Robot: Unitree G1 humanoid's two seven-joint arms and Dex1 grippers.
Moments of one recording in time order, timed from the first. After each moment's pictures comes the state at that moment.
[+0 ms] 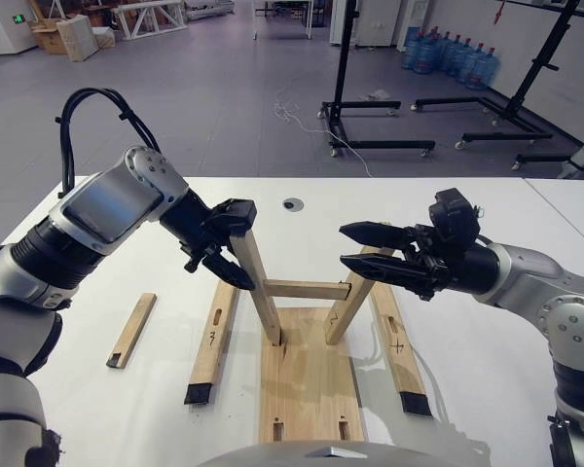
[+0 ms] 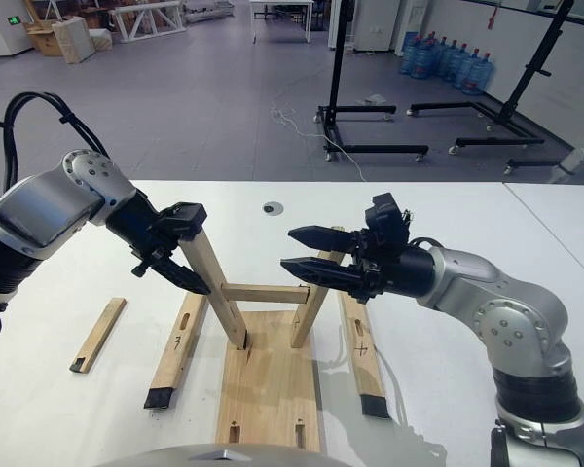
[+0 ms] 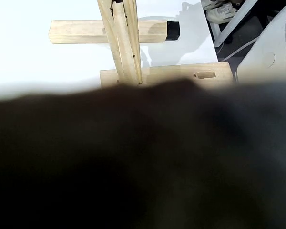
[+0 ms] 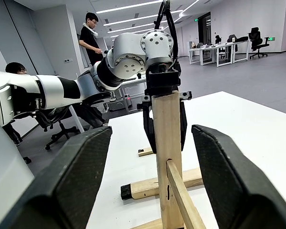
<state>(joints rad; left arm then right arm) -1.00 0.91 -0.66 -0.09 -0.40 0.76 -1.55 -0.24 -0.71 -0.16 -0.50 1.21 0.85 0.80</state>
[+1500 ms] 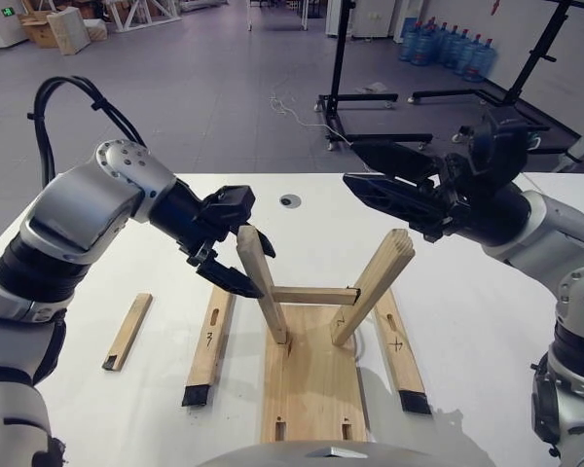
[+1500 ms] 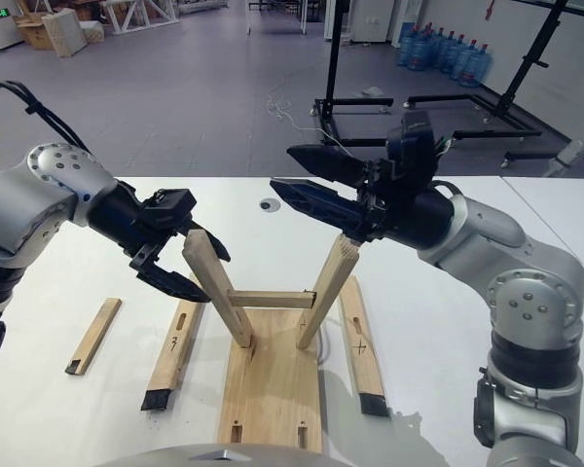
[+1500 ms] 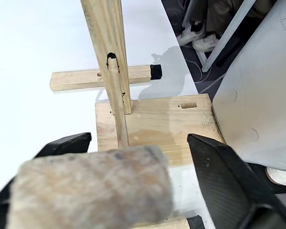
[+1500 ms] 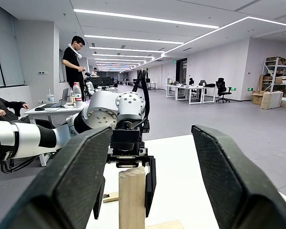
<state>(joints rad) -0.85 0.89 -0.34 -0.28 -0.51 0.91 -1.52 -0.48 -0.69 -0.23 -0.54 1.33 0.80 0.54</state>
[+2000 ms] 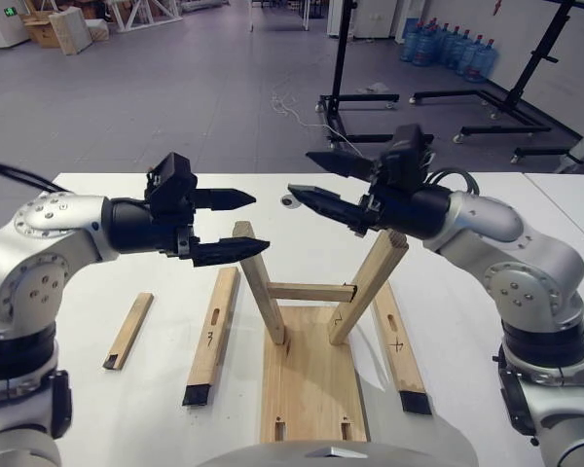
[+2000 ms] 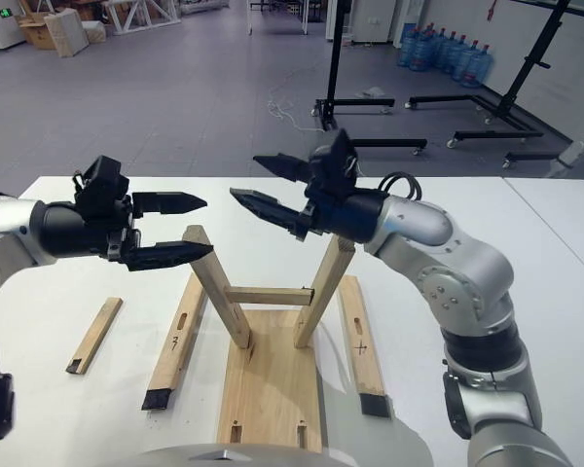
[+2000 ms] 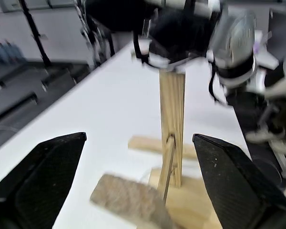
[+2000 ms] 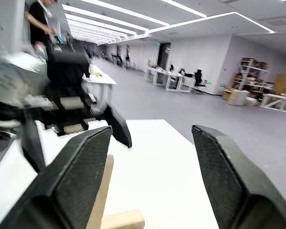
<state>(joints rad) -0.46 0.67 0.29 -0.59 -0.87 1.04 -0.88 -0.55 -0.58 0.09 -0.56 0.79 0.67 0.48</state>
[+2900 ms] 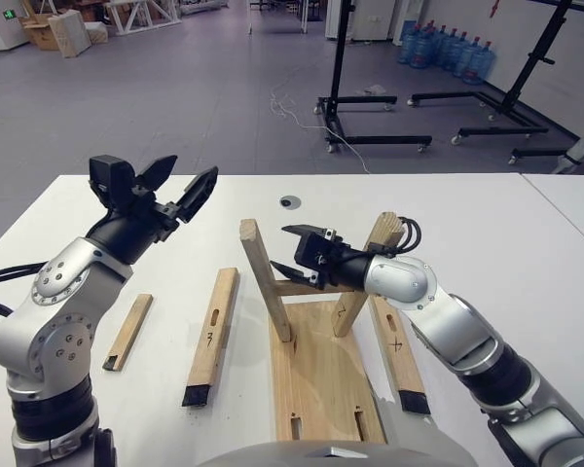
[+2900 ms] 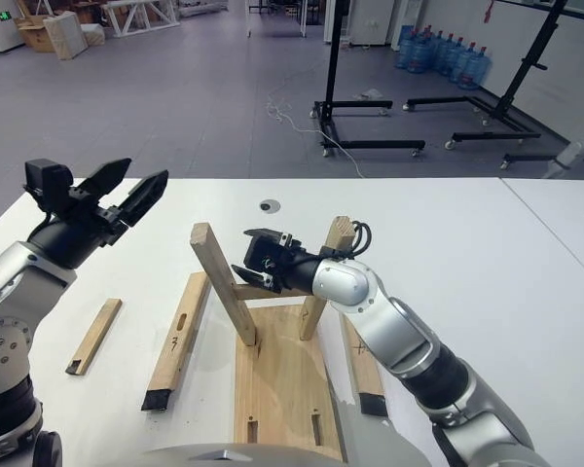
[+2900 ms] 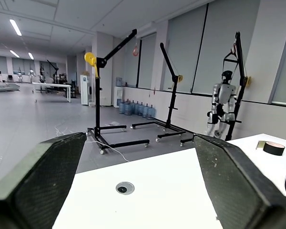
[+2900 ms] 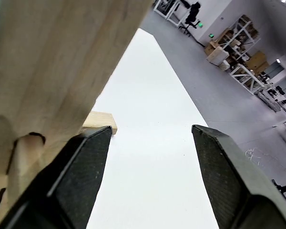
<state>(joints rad) -0.21 0.45 0.32 -0.62 -0.78 0.73 -0.27 -0.45 -0.54 0.54 -0.49 0.01 0.58 0.56</state>
